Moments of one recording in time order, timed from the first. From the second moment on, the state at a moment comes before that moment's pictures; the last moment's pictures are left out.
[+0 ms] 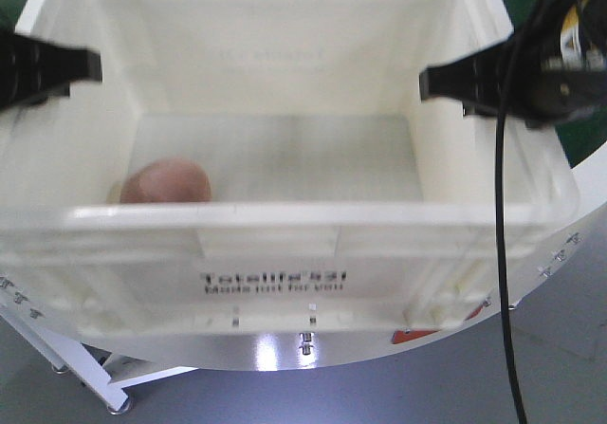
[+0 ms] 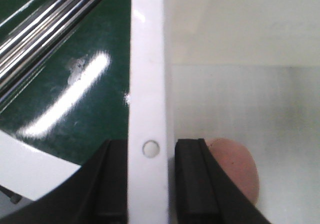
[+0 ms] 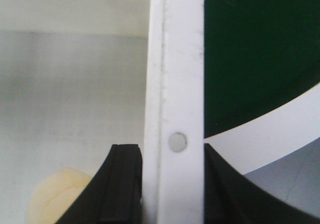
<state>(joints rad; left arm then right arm) -0.52 1.14 -1.19 0.43 1.02 -0.67 0.60 1.28 -1.29 -0.41 1.11 0.56</state>
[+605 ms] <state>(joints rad) -0.56 1.06 -1.08 0.47 0.97 -0.74 0.62 1.22 -1.20 -0.42 1.07 0.61</state>
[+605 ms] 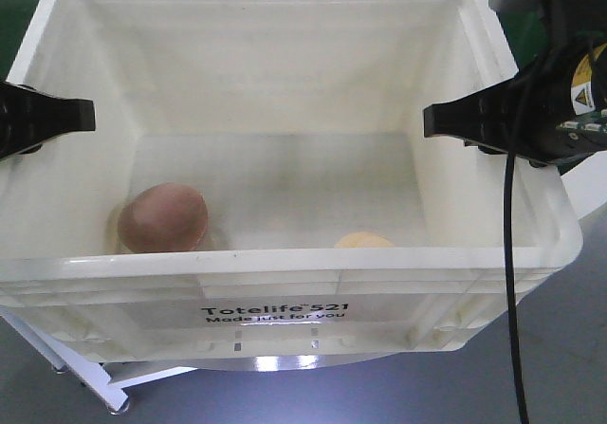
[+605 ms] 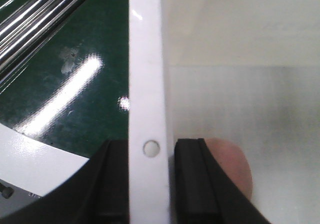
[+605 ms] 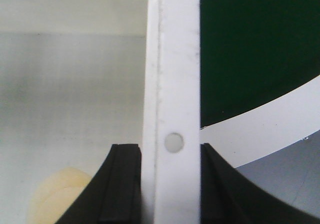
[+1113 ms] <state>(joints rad) -0.56 1.06 -1.08 0.47 0.97 -0.74 0.62 1.22 -1.20 -0.42 1.08 0.61</state>
